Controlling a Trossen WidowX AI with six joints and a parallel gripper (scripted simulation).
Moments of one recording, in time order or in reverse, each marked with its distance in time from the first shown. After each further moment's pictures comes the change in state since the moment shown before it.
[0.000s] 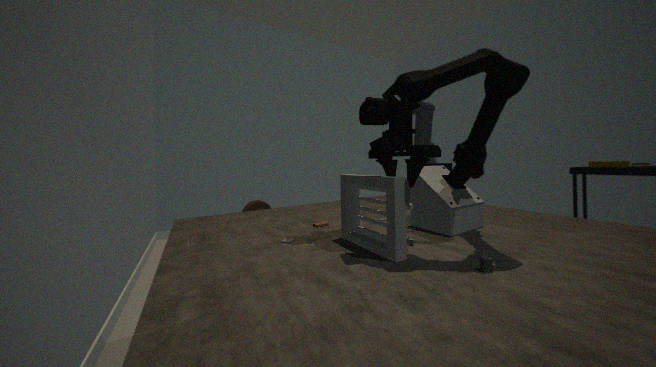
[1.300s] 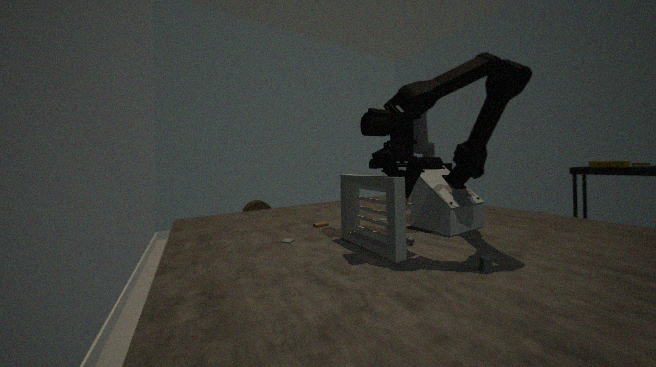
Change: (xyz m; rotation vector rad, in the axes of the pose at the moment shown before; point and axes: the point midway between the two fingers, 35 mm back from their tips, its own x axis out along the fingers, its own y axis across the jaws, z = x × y) arm 0.028 0.002 -0.003 -0.031 0.003 0.005
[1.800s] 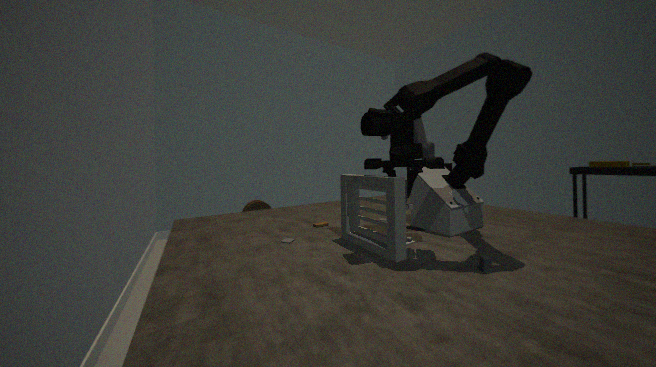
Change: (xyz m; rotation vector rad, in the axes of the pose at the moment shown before) arm 0.000 0.000 0.000 -0.646 -0.002 0.003
